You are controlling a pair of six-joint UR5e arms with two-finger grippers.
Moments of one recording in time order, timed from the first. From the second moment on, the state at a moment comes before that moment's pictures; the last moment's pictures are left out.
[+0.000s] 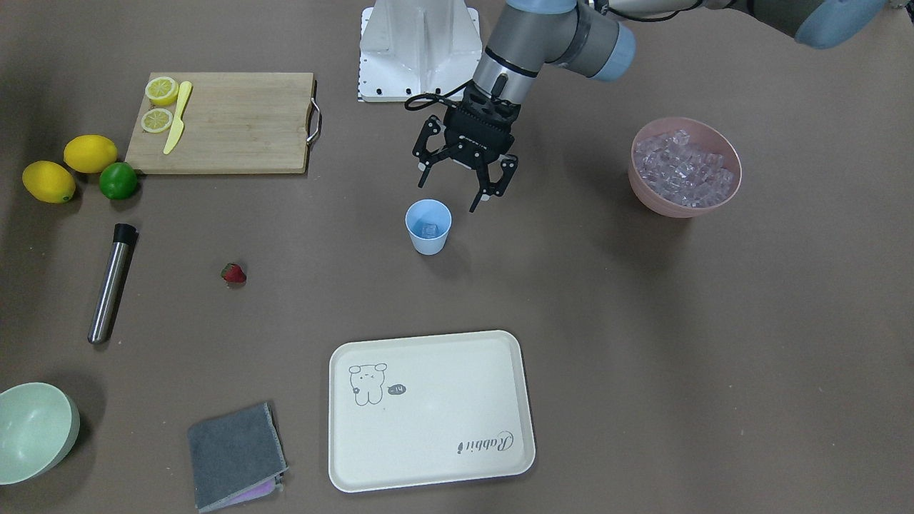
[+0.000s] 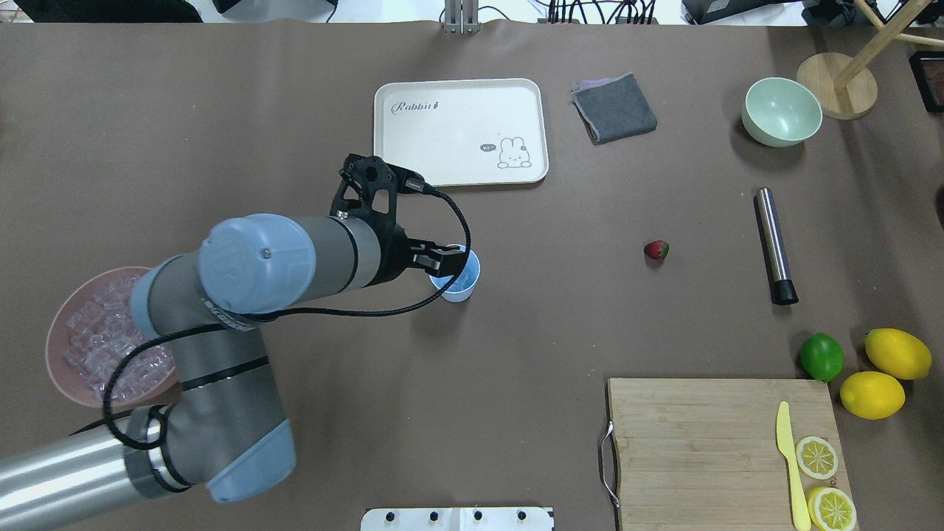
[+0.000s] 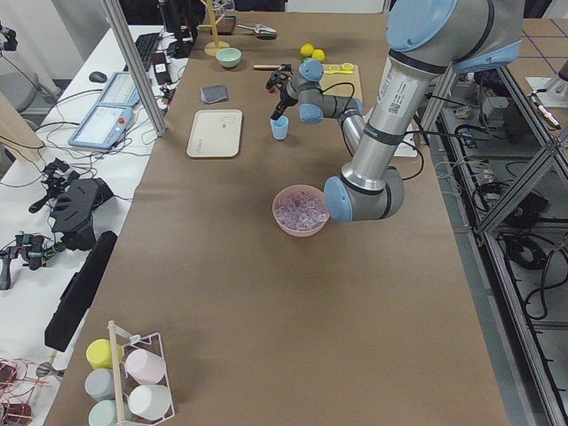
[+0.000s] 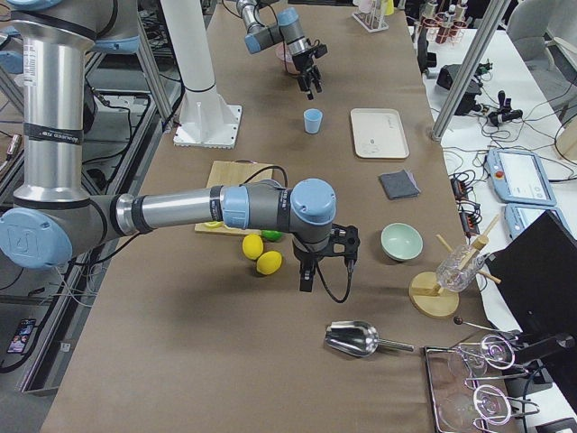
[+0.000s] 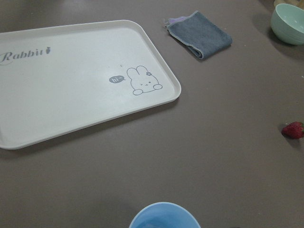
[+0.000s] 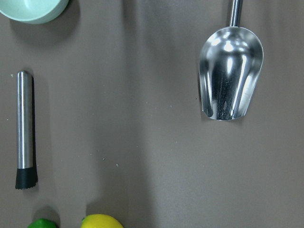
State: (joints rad) left arm -0.47 -2.12 -1.87 -1.96 -1.58 -0.94; right arm 1.61 -1.68 1.85 -1.74 2.40 0.04
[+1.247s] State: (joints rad) left arm -0.69 -1.54 -2.27 -1.60 -1.85 -0.87; right arm 1.60 -1.67 1.85 -1.74 2.41 0.04
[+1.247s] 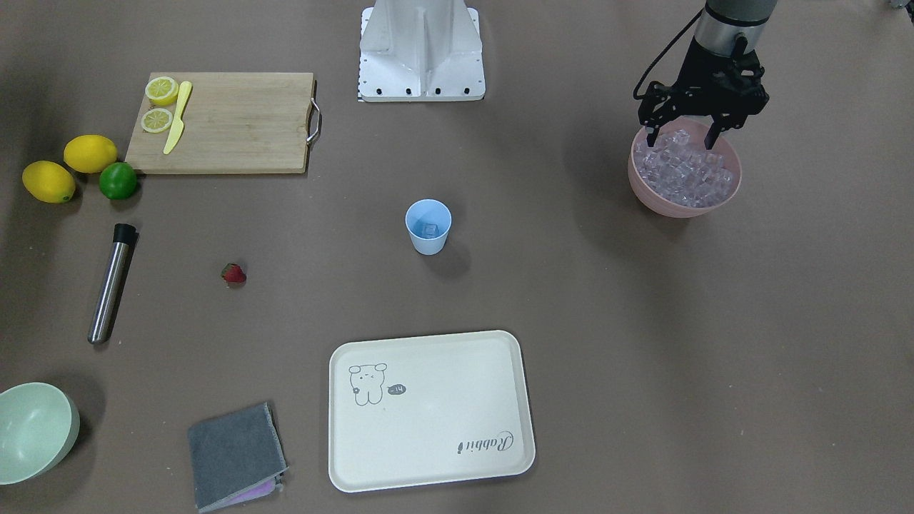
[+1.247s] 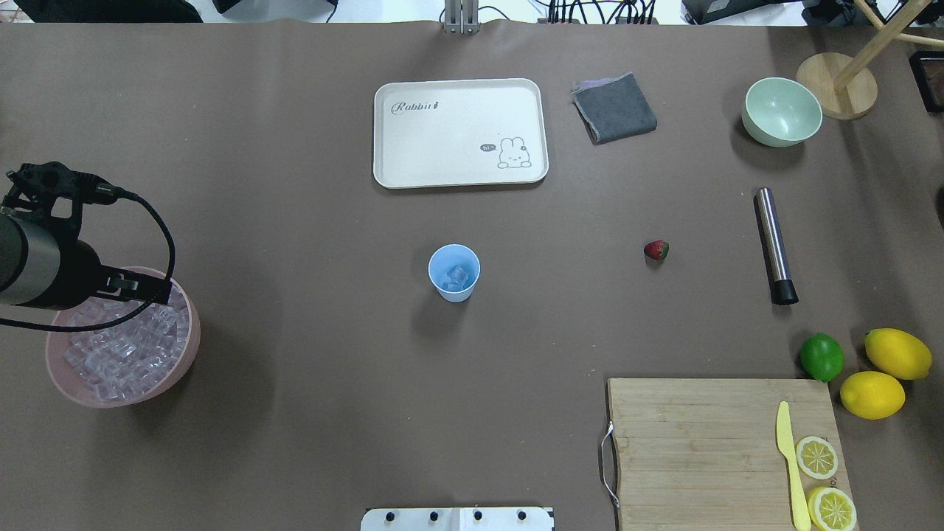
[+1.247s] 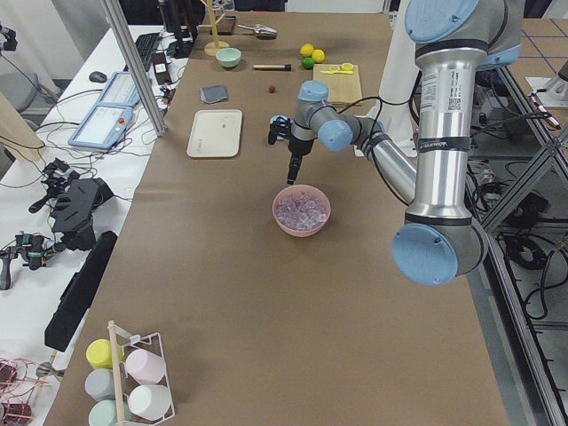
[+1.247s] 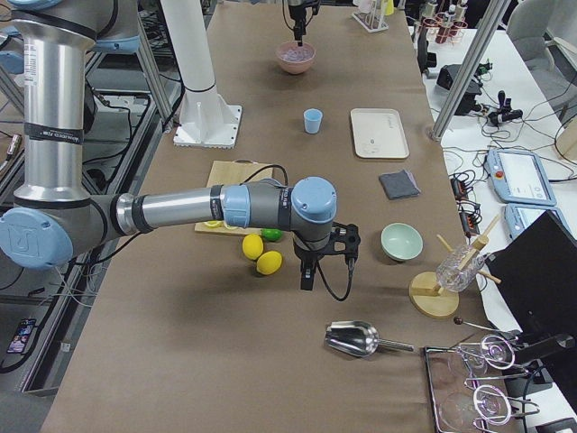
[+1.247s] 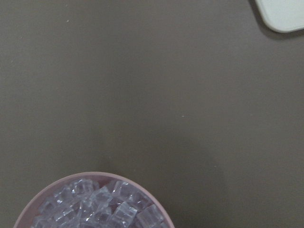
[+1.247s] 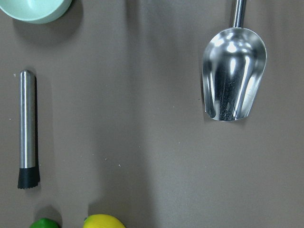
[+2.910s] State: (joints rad) left arm -0.60 -1.26 -2.15 -2.07 -1.91 -0.82; right arm 1.58 -1.67 1.85 -1.73 2.40 0.04
